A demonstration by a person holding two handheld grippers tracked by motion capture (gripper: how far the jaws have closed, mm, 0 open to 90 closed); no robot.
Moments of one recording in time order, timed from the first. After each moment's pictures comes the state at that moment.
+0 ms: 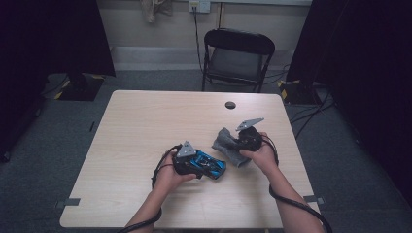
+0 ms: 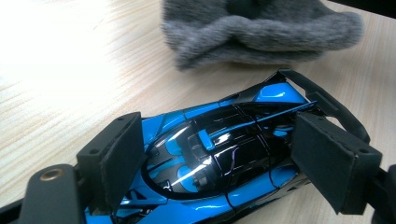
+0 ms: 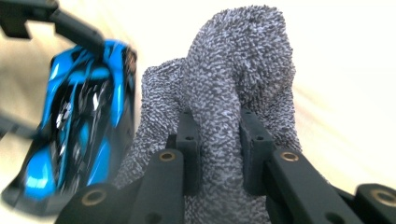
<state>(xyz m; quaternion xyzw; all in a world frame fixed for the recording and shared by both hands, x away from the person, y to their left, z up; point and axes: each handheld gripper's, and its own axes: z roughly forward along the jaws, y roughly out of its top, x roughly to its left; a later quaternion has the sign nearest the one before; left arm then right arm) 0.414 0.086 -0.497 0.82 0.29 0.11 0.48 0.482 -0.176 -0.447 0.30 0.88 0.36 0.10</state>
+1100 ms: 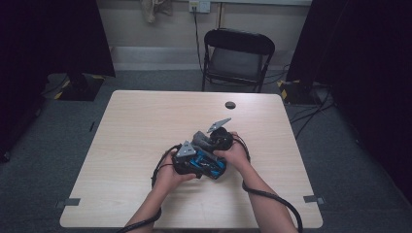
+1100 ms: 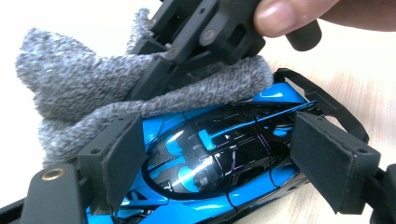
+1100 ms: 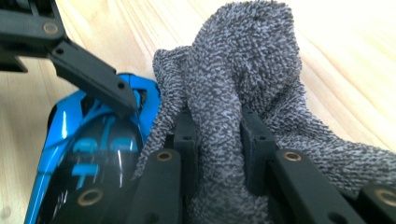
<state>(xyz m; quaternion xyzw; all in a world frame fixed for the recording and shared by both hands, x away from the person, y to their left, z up) 0.415 0.087 -0.497 0.82 0.28 0.11 0.48 0.501 -0.095 -0.479 0.26 0.90 0.35 0.06</state>
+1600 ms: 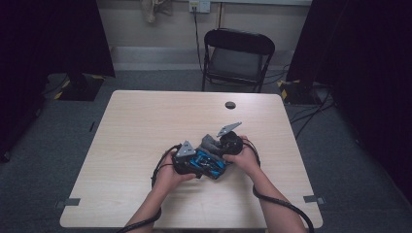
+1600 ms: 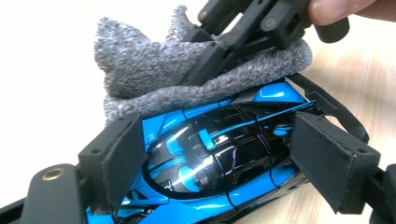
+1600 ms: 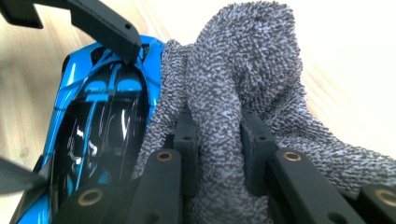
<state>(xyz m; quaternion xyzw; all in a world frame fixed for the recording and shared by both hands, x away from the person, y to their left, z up) 0.416 0.087 -0.497 0.82 0.28 0.11 0.48 0.485 -0.127 -0.479 0.26 0.90 0.35 0.06</state>
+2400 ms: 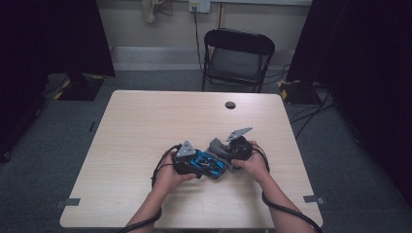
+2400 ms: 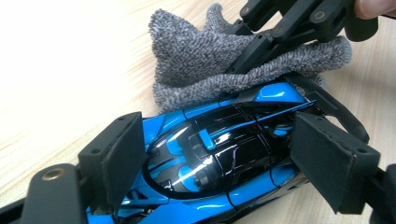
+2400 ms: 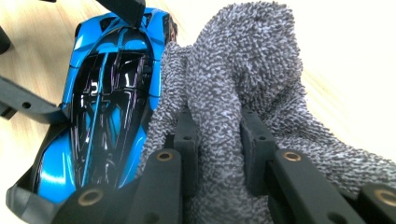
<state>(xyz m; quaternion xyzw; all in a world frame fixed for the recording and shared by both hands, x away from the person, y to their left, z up) 0.416 0.087 -0.497 0.82 0.28 0.11 0.48 0.467 -0.155 -0.480 0.27 0.89 0.36 0.06</state>
